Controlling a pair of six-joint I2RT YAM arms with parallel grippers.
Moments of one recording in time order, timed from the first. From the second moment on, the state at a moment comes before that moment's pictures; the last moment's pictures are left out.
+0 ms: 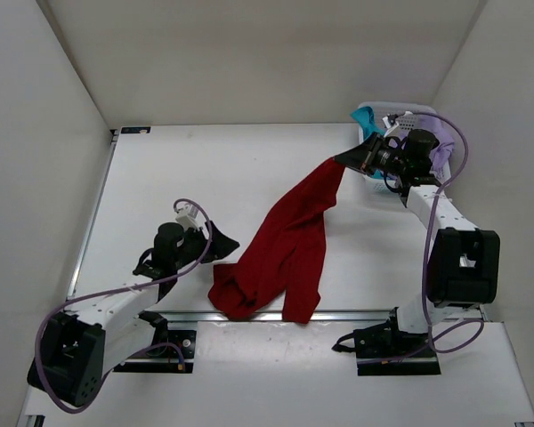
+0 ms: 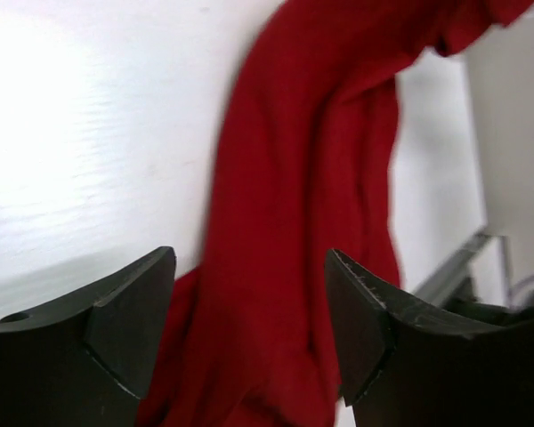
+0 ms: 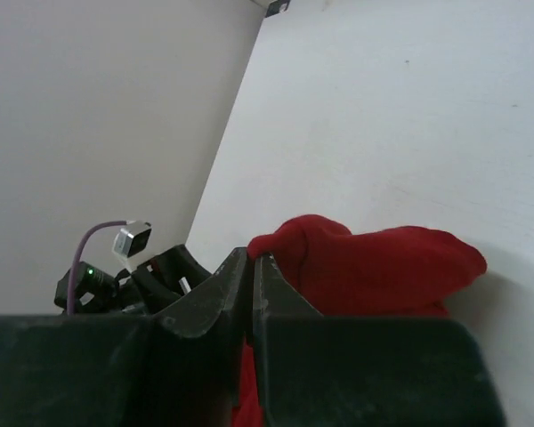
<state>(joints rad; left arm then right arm) -0.36 1.00 0.28 0.30 0.35 -0.69 -0.03 1.56 1.09 0.28 -0.96 0.79</state>
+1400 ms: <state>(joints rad) 0.12 1.00 1.08 -0.06 0.51 -0.65 0.44 2.23 2.60 -0.18 -0.86 0.65</state>
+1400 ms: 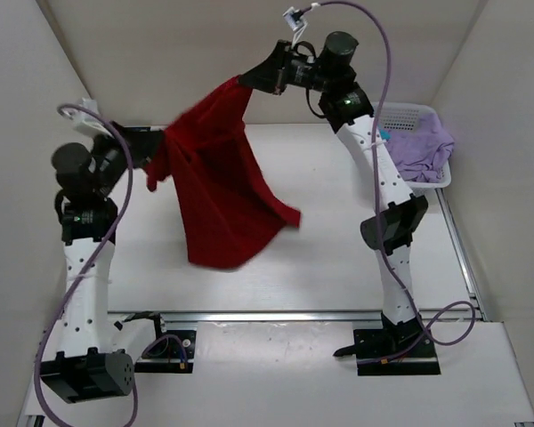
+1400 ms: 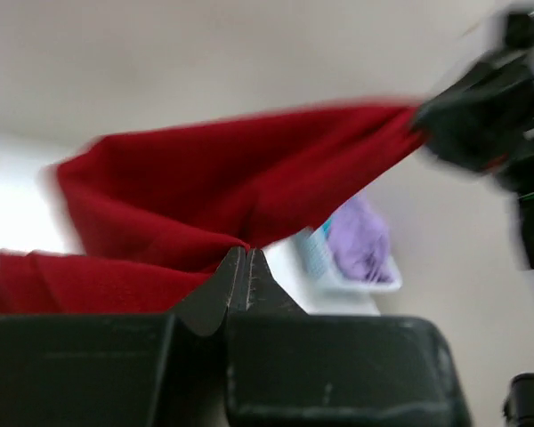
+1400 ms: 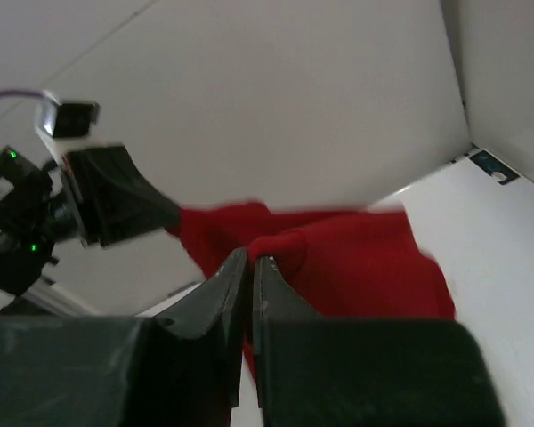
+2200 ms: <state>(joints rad) -0.87 0.97 0.51 0.18 0.23 -0.62 0.05 1.56 1.11 -0.10 -0.59 0.45</state>
